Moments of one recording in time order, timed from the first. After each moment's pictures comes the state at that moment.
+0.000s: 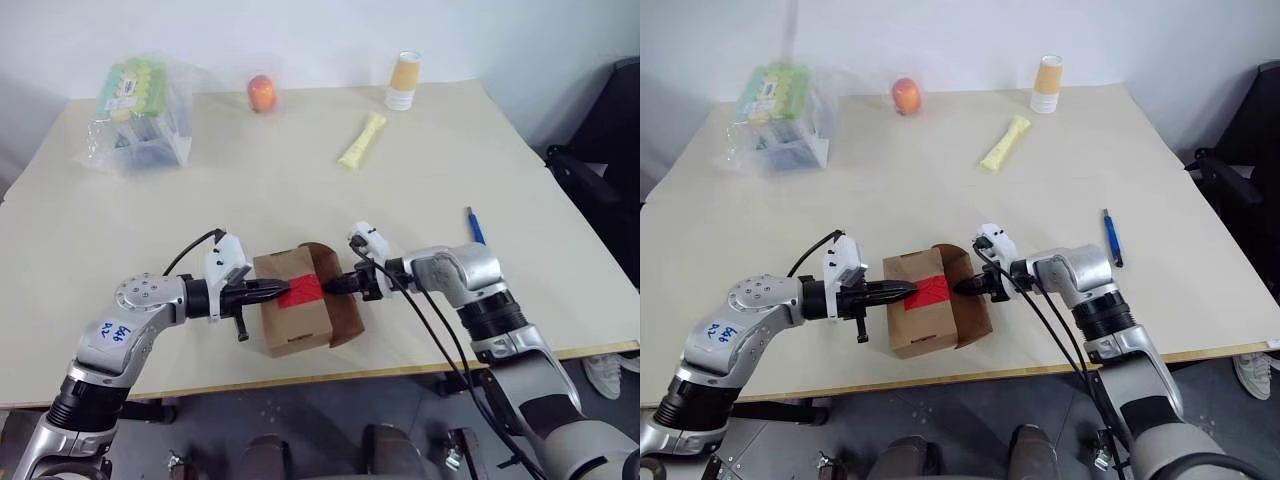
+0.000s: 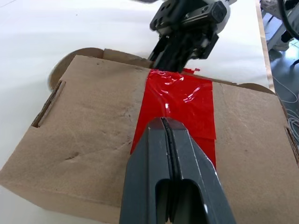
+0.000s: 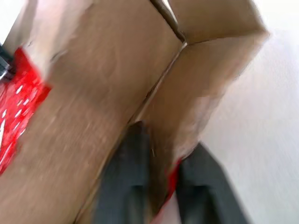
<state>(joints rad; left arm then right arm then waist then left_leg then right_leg) -0.31 0.70 -0.05 -0.24 -0.44 0.56 -0.87 -0.87 -0.32 0.24 0.38 0.47 1.14 0.86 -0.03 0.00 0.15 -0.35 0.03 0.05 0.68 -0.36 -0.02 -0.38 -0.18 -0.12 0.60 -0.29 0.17</state>
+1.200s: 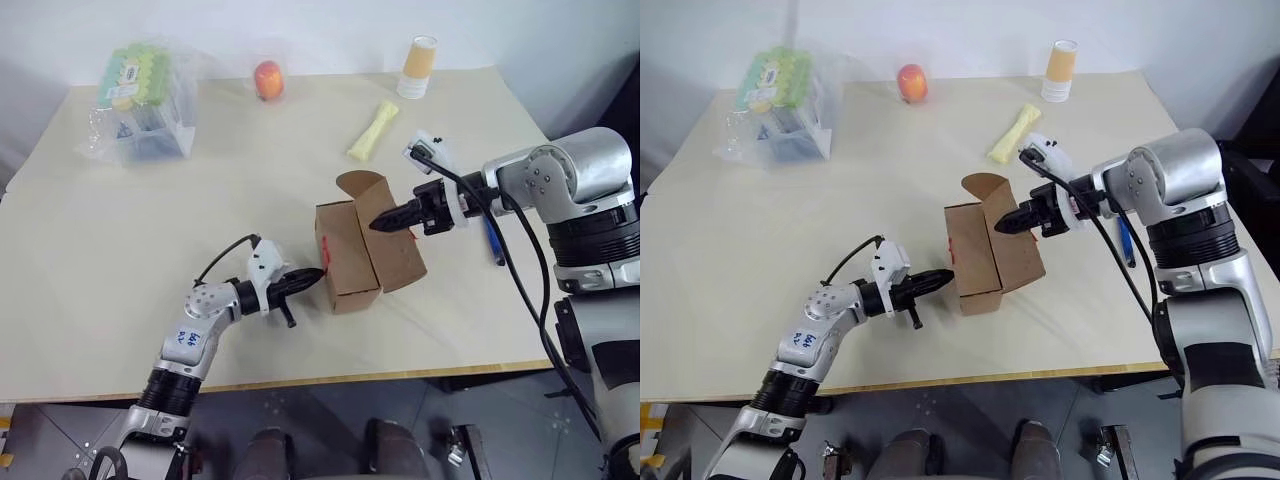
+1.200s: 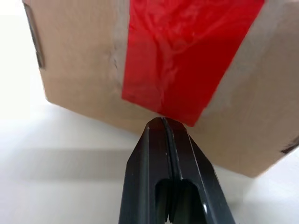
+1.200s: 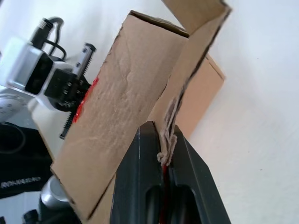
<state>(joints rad) -0.37 0.36 -0.12 0.09 -0.27 0.18 -0.79 -1.20 -0.67 0.27 0.28 0.55 1.42 0.99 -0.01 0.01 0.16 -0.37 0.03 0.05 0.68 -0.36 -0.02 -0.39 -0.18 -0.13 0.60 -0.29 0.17</state>
